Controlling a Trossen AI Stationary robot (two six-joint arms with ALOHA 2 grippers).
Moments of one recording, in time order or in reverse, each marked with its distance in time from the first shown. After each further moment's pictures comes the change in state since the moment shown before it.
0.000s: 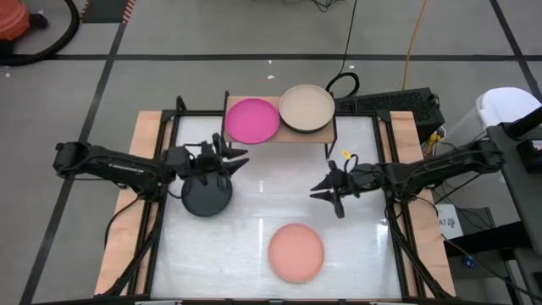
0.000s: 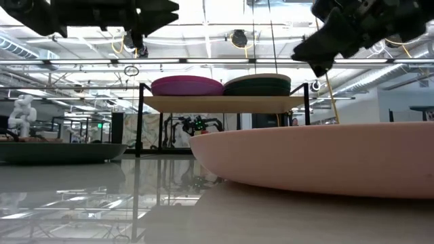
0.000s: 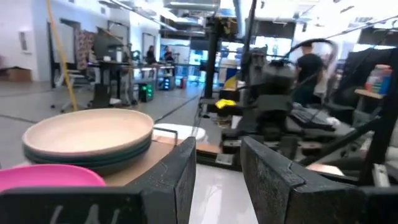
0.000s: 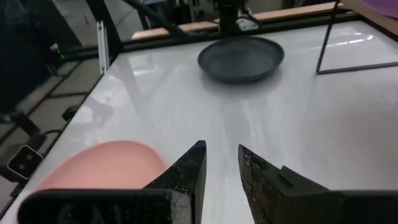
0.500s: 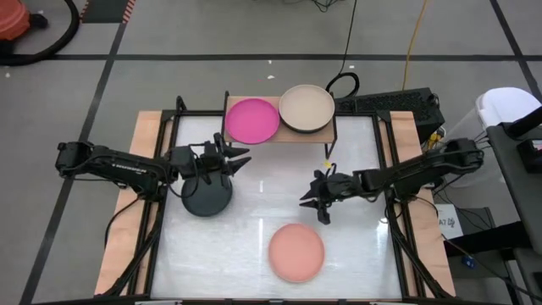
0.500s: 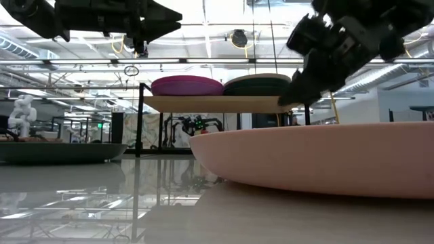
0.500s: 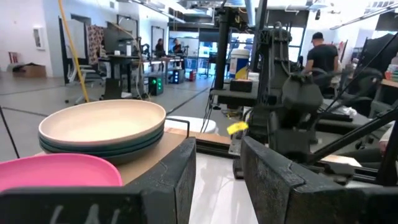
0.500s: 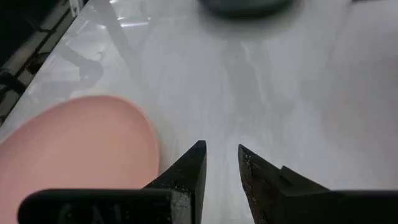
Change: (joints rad) left arm 0.016 0.036 0.000 -0.001 -0.022 0.020; right arm 0.003 0.344 0.067 0.072 -0.035 0.027
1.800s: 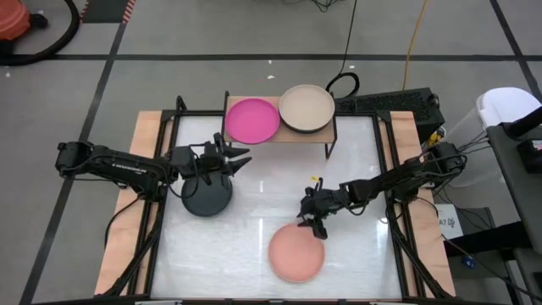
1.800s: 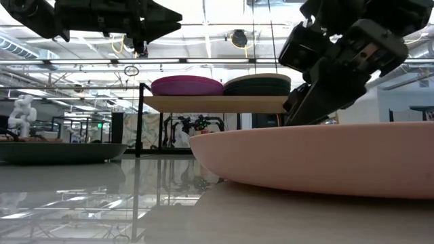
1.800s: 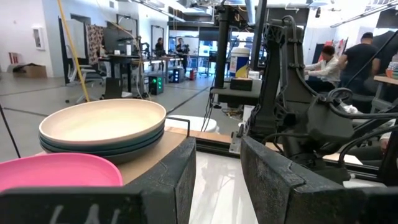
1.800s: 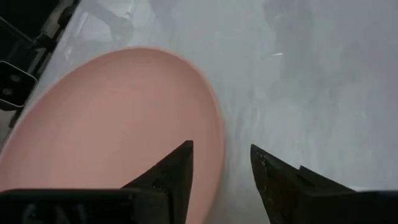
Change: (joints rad) left arm 0.000 0.000 0.000 -0.005 -0.001 0.007; right arm 0.085 0.220 0.095 -0.001 -0.117 0.080
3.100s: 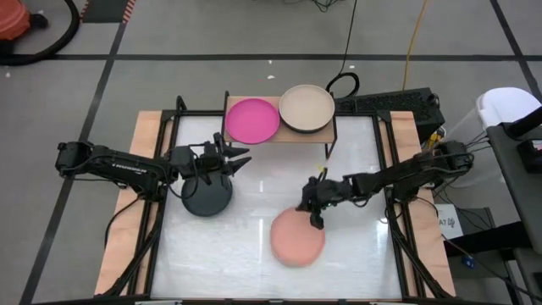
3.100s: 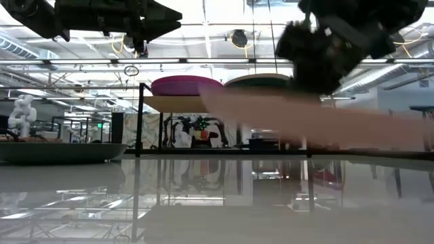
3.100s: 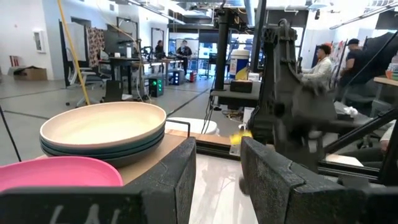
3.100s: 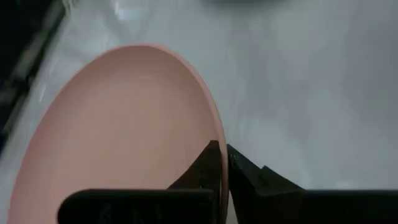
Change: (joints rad) left arm 0.000 0.000 0.000 0.009 0.000 0.007; right arm -0.069 -0.088 -0.001 -0.053 0.075 0.061
